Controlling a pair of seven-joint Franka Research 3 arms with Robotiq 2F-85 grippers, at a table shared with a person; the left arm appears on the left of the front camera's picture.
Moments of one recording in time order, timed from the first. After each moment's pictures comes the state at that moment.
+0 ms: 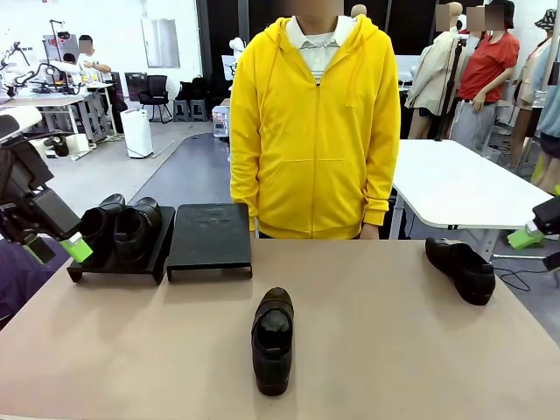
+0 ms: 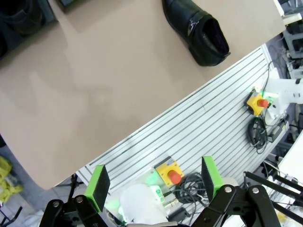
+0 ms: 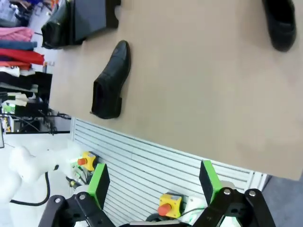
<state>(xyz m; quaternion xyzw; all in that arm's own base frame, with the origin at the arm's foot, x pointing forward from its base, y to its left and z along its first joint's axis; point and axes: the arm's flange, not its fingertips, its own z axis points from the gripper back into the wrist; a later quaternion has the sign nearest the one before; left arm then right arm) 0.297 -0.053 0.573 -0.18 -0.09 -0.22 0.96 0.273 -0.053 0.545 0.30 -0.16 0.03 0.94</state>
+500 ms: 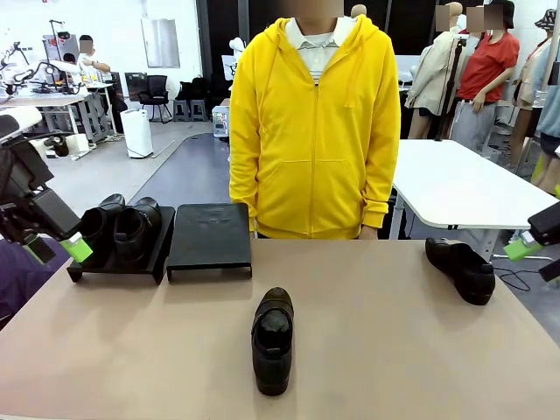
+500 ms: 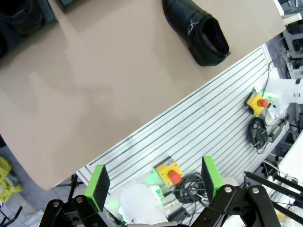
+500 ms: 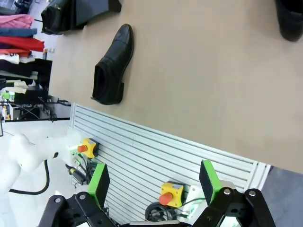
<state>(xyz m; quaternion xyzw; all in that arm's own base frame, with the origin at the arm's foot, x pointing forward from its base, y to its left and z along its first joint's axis) 0.297 -0.053 0.573 -0.18 -0.09 -0.22 0.96 0.267 -0.042 0.541 0.30 -0.13 0.05 0.94</state>
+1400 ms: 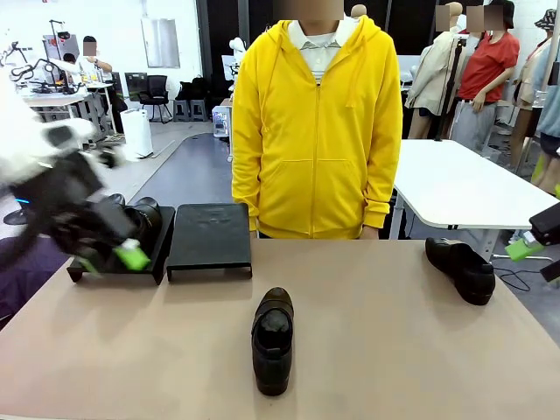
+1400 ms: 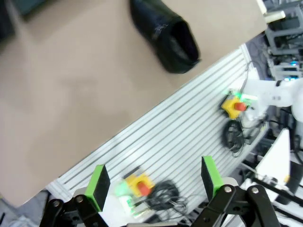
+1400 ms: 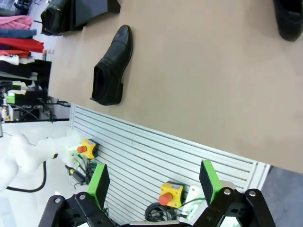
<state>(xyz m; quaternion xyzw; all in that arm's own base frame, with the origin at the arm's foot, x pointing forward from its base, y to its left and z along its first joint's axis) 0.311 -0.136 0.545 -0.23 -0.05 -0.22 0.95 0.267 -0.043 0.541 0.30 -0.13 0.04 0.94</state>
